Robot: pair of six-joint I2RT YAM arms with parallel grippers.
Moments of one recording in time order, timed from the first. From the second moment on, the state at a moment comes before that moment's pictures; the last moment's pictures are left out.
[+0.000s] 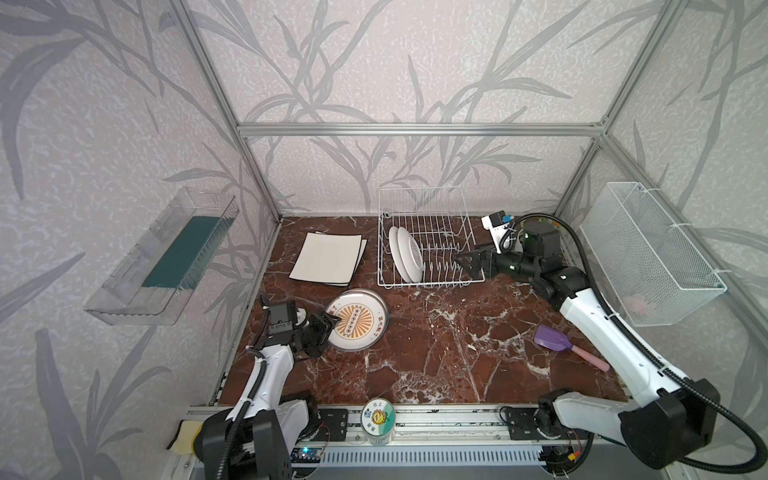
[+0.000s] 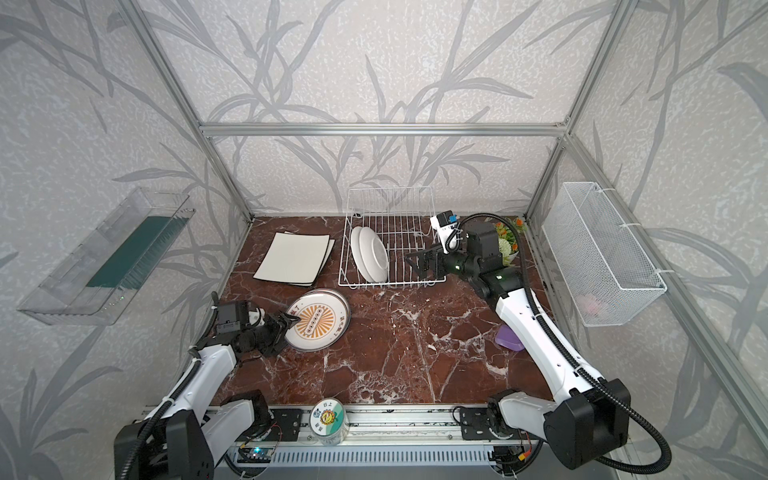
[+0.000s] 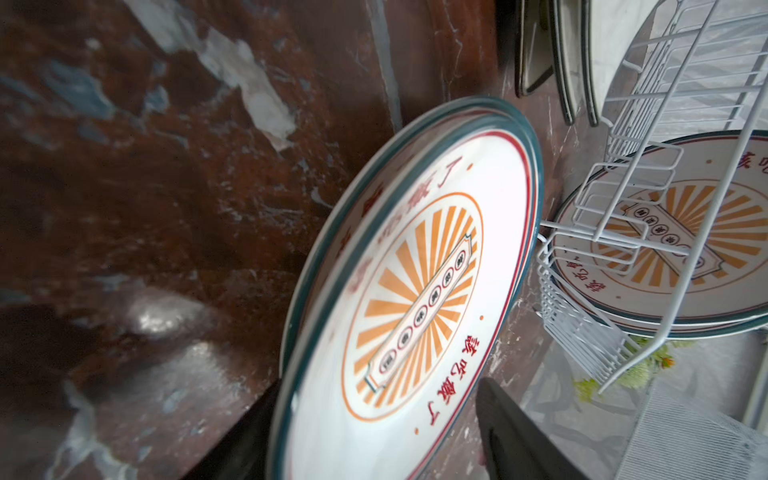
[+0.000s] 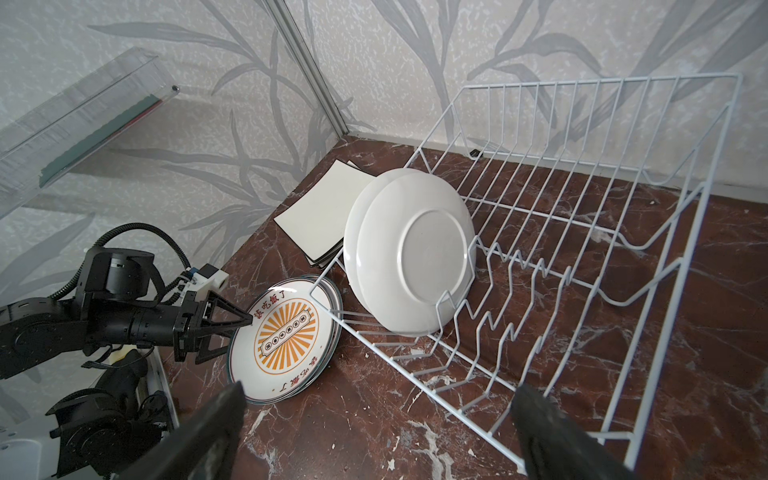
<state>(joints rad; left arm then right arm) 0.24 1.00 0.40 -0.46 0.57 -0.84 0.31 1.23 1.11 -0.34 -0.54 0.18</state>
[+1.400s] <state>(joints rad) -0.18 1.55 1.32 -0.56 0.46 -0.56 0.34 1.34 1.15 -0.37 -0.54 0.20</state>
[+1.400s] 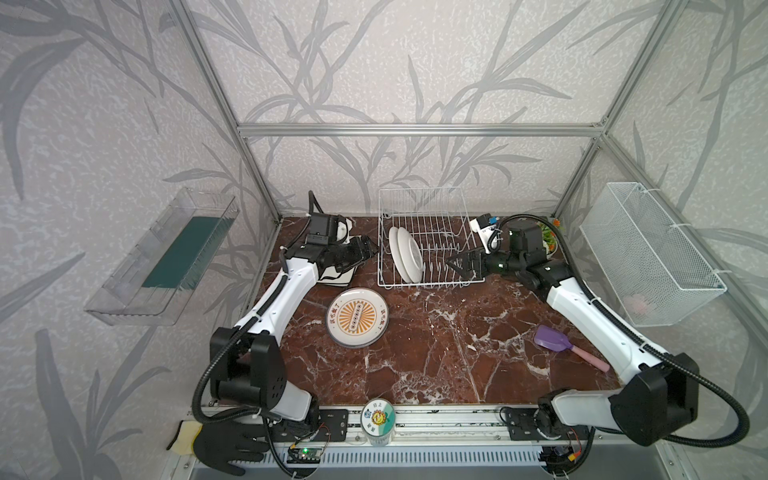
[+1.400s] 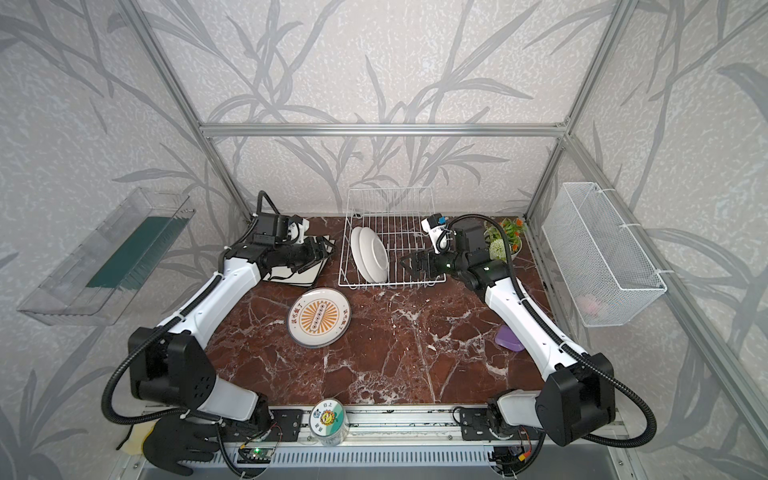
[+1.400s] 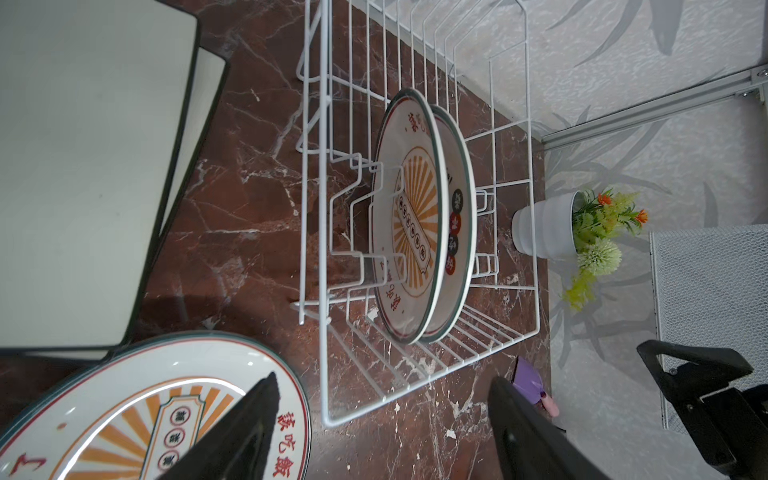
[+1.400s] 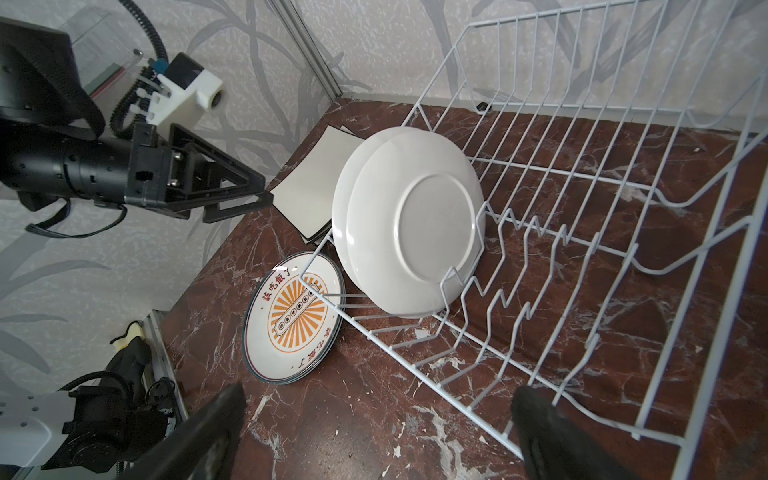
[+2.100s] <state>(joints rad) -0.24 1.85 1.56 -0.50 0.54 -0.60 0.34 1.34 1.15 -0.38 -0.47 0.19</state>
